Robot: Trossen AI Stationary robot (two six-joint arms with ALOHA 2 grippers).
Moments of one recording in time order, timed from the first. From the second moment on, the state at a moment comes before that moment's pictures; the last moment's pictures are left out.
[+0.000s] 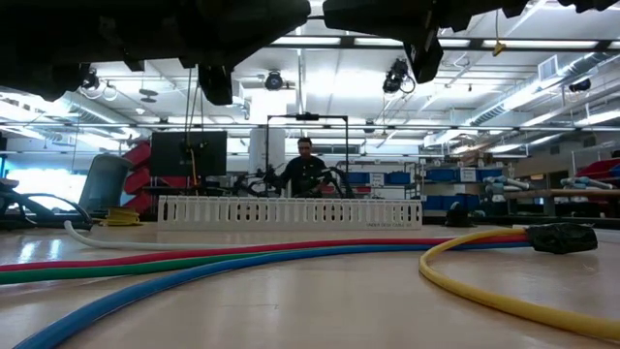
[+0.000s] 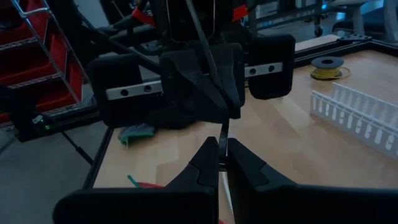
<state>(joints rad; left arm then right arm) -0.48 1.84 0.60 1.46 -0.62 -0.06 0.52 1.65 0.82 0.67 0.60 0.34</state>
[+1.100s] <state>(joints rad) -0.46 1.84 0.68 1.57 -0.61 -0.42 0.60 1.65 0.82 0.74 0.88 0.25</state>
